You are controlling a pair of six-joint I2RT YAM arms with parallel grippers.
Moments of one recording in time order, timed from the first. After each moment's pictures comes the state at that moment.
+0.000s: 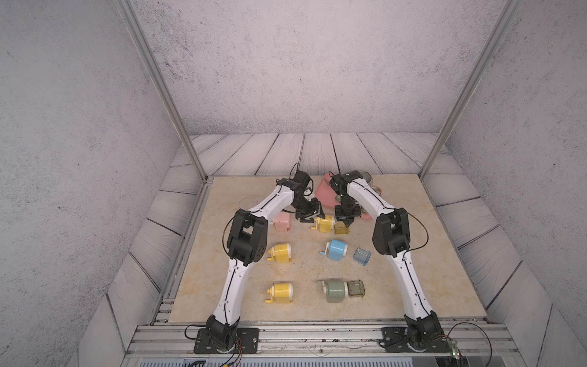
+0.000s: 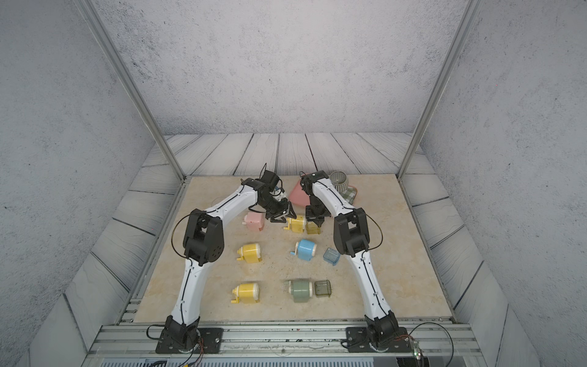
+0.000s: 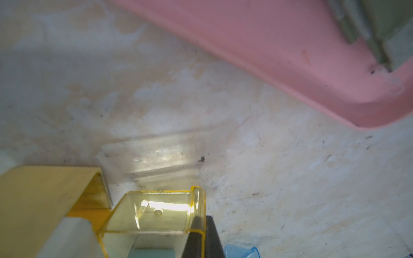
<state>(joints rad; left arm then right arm) -0.50 2.33 2.05 -0.95 0.57 -0.53 0.44 2.53 2.41 -1.59 0.06 0.44</state>
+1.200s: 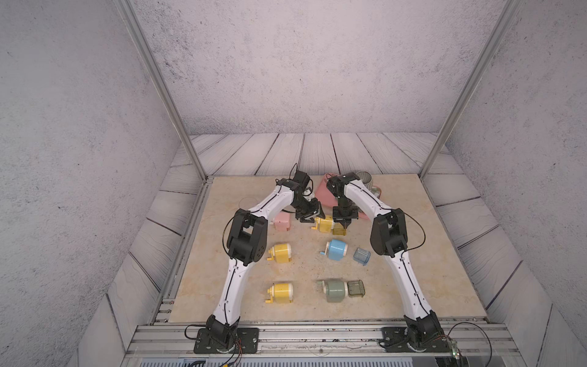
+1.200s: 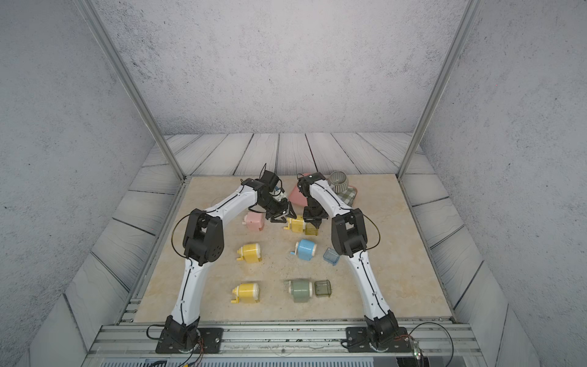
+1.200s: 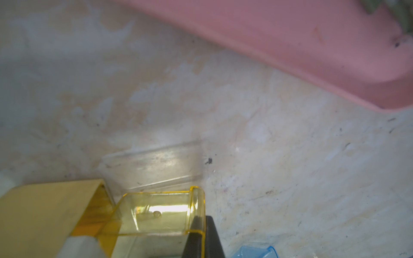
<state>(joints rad) -0.50 2.33 2.04 -0.94 0.58 -0.53 0.46 2.55 2.41 -1.58 0.06 0.55</state>
